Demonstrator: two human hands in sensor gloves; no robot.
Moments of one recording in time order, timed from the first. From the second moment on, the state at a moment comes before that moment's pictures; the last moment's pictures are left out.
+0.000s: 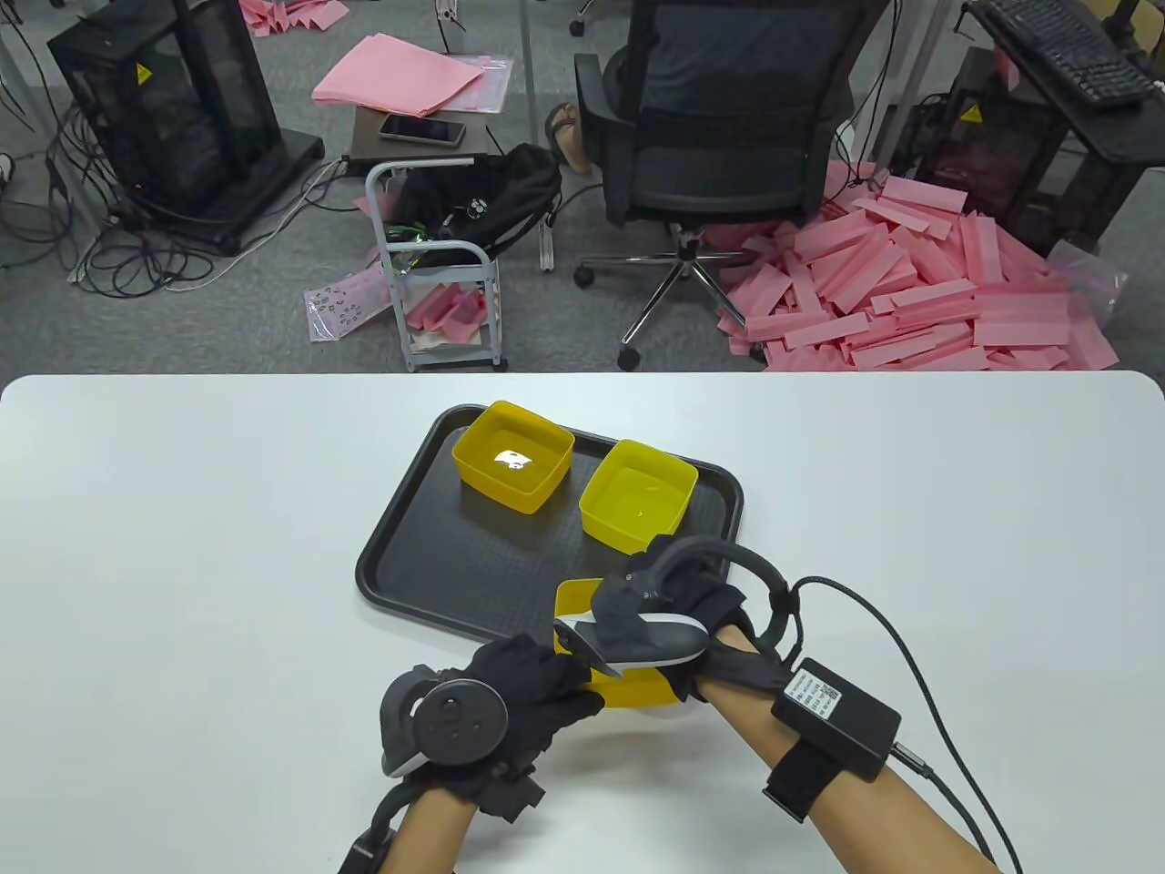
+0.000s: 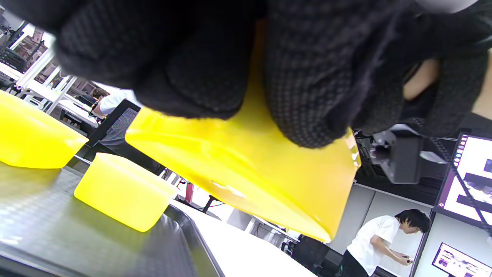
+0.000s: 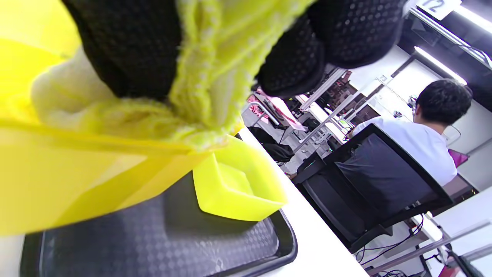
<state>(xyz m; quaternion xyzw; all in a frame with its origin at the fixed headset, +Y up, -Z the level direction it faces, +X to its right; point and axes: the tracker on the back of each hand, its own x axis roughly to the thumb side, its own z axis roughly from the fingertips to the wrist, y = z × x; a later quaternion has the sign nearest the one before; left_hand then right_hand) -0.122 -0.690 -0.254 0.14 -0.27 0.31 0.90 0.026 -0.623 -0.304 -0.32 0.00 -0.88 0.35</state>
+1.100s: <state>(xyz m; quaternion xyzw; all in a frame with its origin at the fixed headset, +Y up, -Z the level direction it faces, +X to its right) -0.120 -0.685 -0.250 0.16 -0.27 0.32 0.89 0.001 -0.612 -0.315 -0.30 -0.08 -0.94 0.17</state>
